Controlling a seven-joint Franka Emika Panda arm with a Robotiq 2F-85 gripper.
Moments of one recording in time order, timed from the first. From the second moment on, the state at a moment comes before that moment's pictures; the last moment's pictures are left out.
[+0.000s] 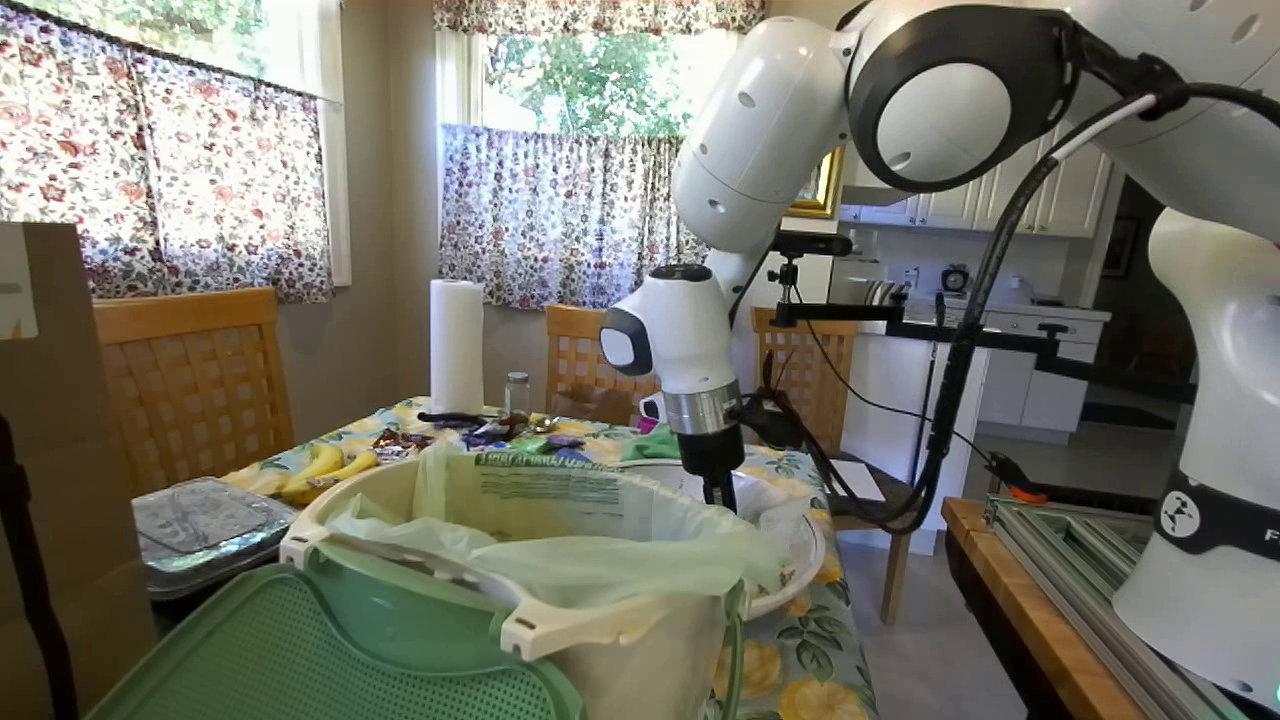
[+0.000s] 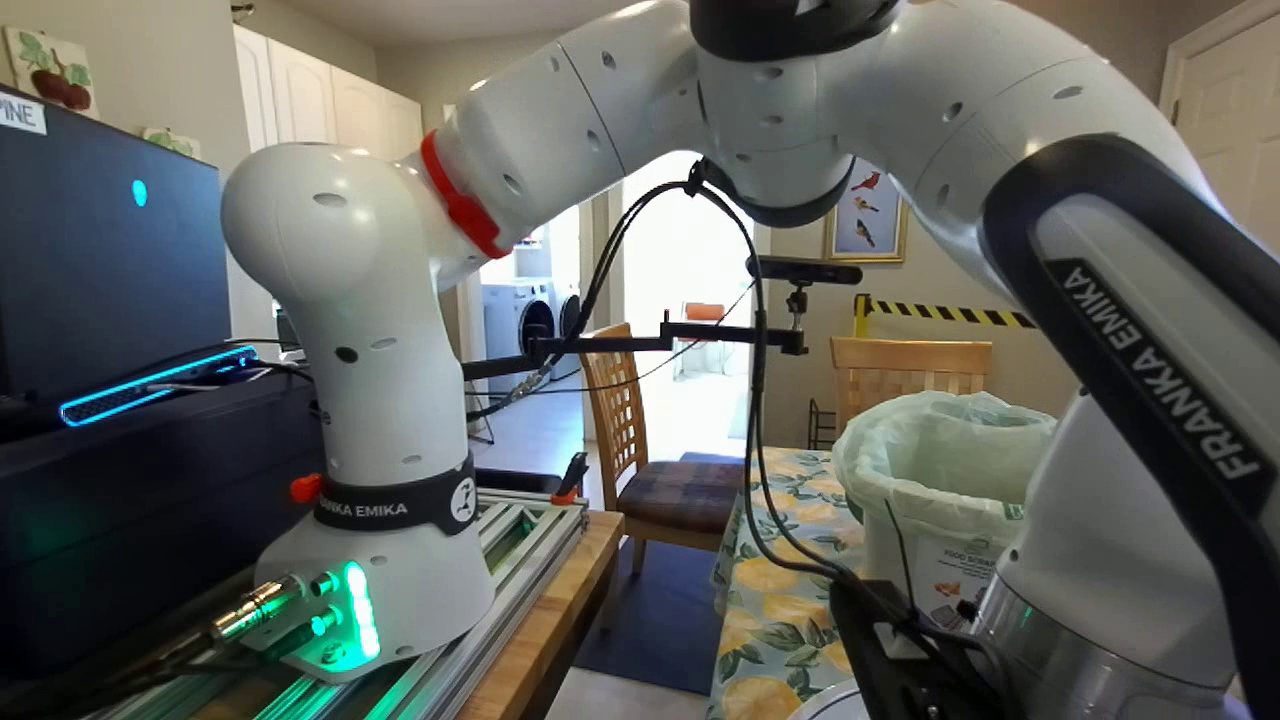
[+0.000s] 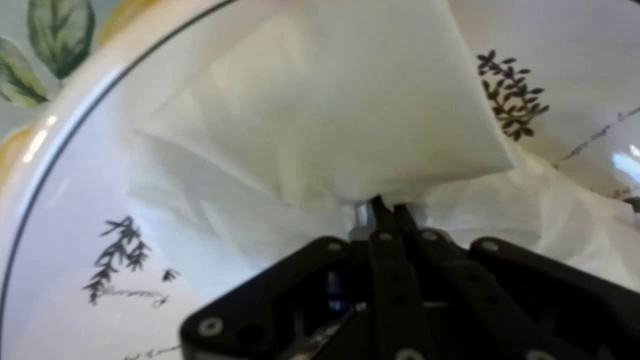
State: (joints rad) arm 0.26 1.07 -0.71 -1.69 -2.51 4.03 2.34
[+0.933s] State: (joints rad) arm 0.38 1.16 -0.88 -1.68 -2.45 3.82 2.46
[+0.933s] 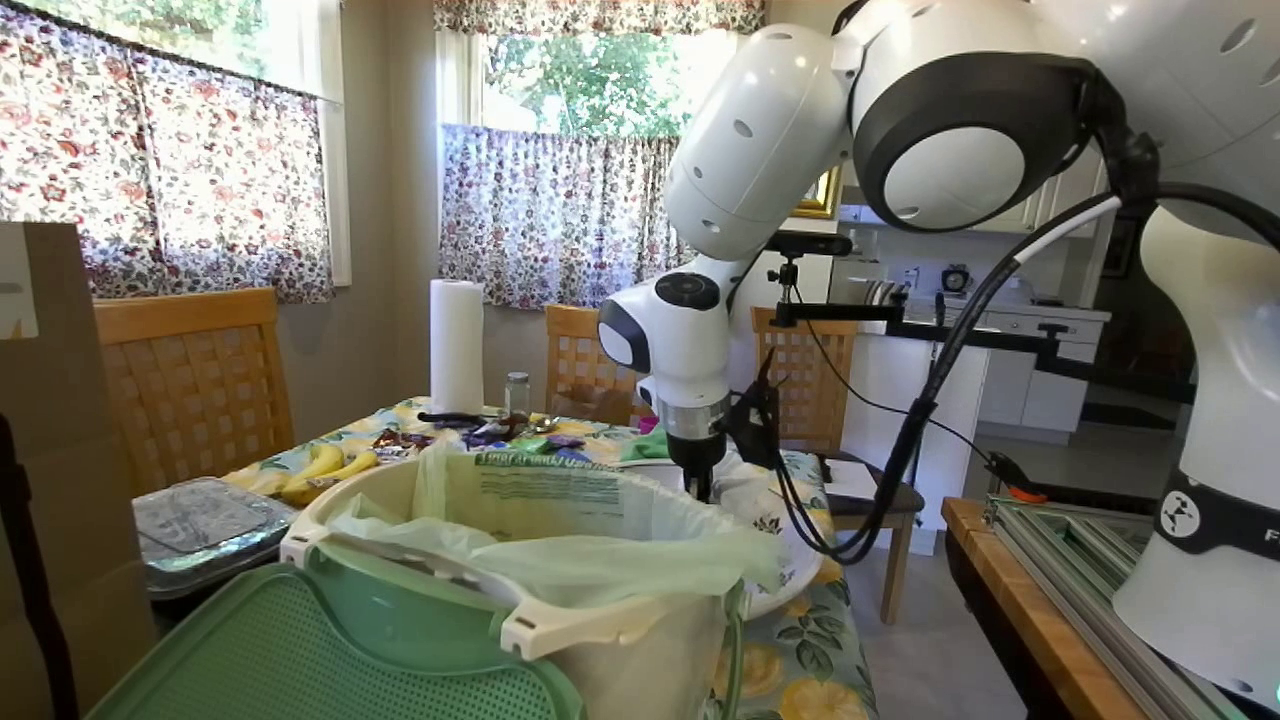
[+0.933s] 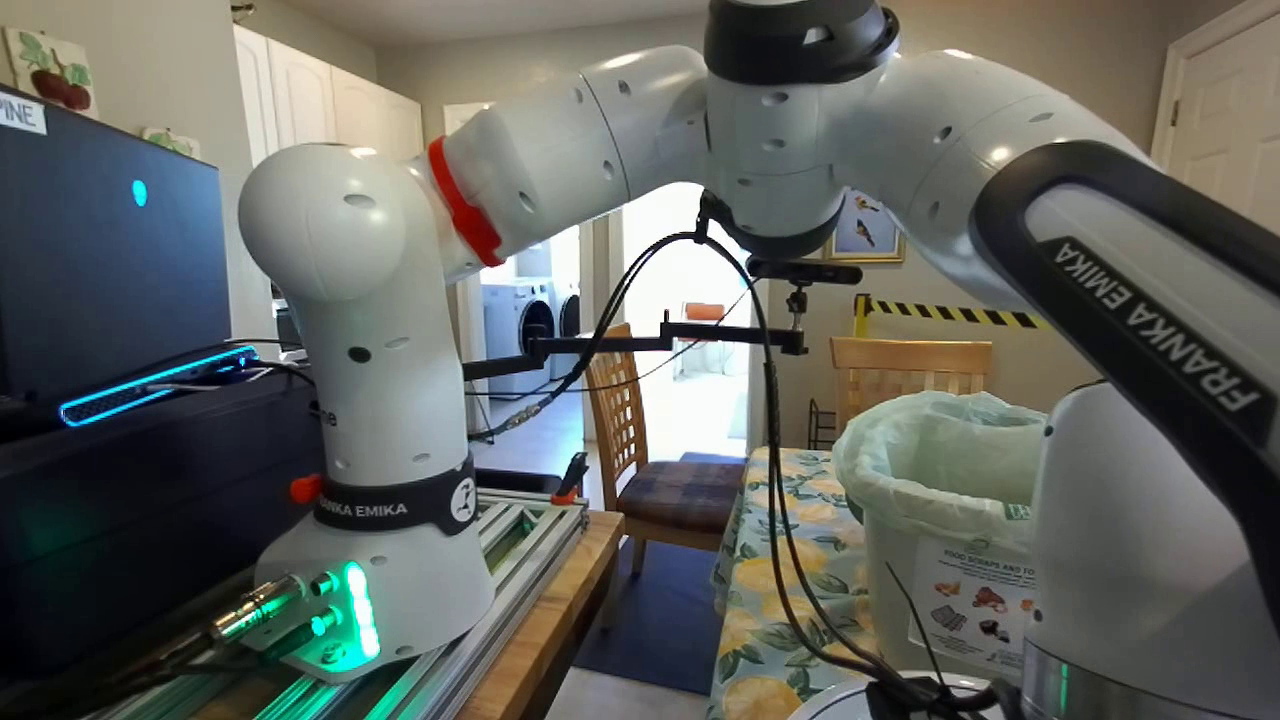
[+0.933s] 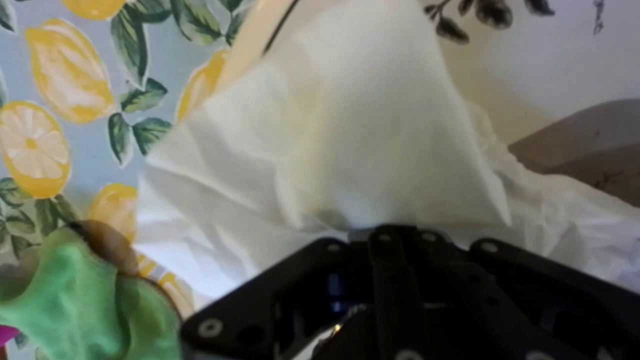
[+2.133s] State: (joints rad) arm 0.31 1.03 -0.81 -1.71 -2.17 3.69 2.46
